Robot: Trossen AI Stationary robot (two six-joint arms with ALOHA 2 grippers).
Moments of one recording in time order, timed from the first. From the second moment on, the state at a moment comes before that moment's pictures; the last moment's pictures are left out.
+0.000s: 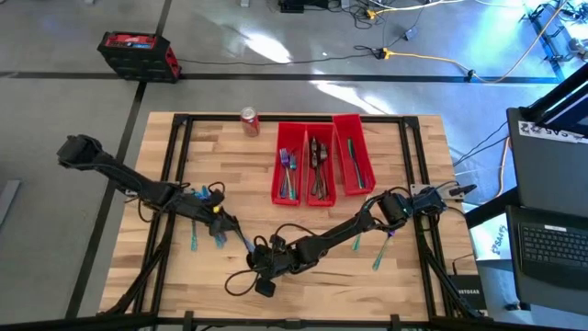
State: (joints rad) left arm -0.38 0.92 0.10 0.36 -0.17 -1.10; right arm 0.41 2.44 1.82 -0.23 0.18 0.65
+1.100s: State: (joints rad) left arm -0.37 1.07 0.17 0.36 -0.17 -1.07; right arm 0.41 2.44 1.82 -0.23 0.18 0.65
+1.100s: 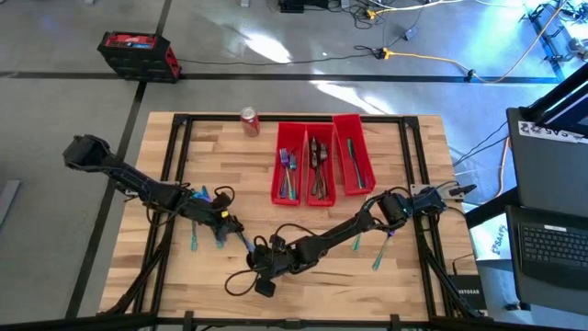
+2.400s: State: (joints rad) left arm -0.37 1.08 0.18 0.46 -0.22 -1.08; right arm 0.52 2.44 2.22 -0.65 0.50 0.51
